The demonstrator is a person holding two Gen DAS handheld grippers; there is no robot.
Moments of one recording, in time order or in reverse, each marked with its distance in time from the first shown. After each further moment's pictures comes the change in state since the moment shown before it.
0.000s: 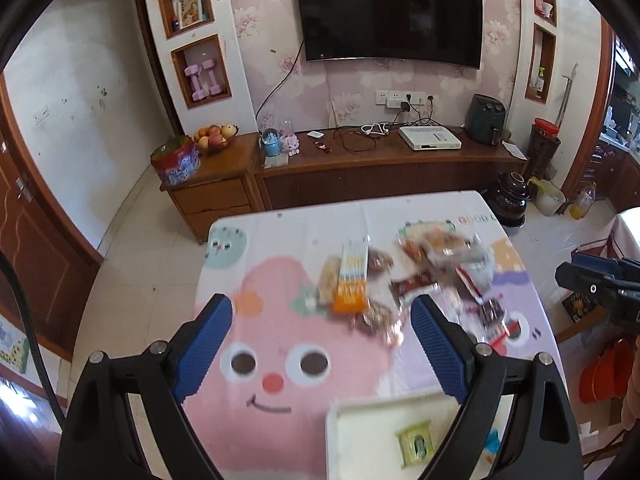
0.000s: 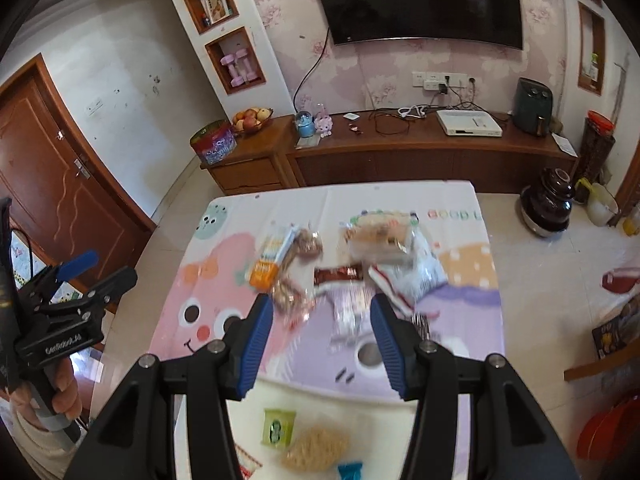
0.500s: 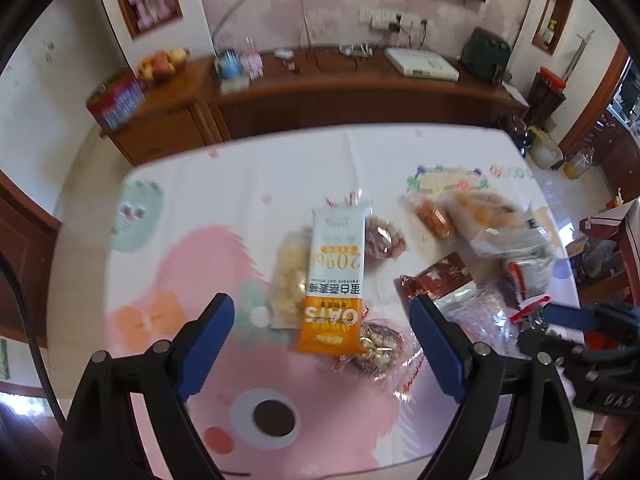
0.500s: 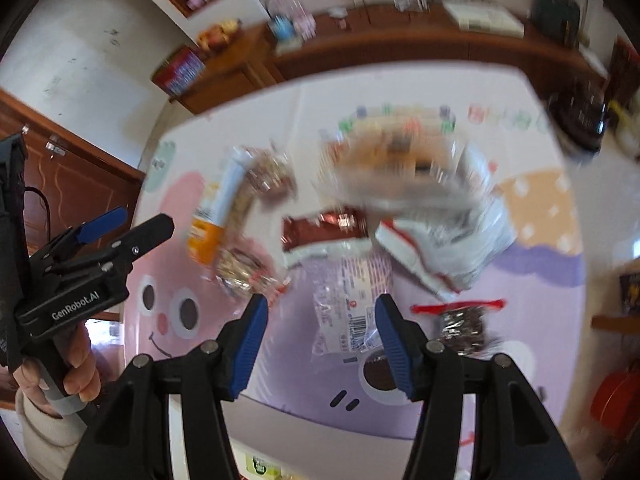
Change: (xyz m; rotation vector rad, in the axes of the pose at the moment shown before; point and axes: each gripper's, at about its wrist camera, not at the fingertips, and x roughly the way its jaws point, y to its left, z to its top) left arm 0.218 -0.020 0.010 -0.002 0.307 -0.124; right arm 0.196 -0.046 -0.004 0.138 0.389 0.050
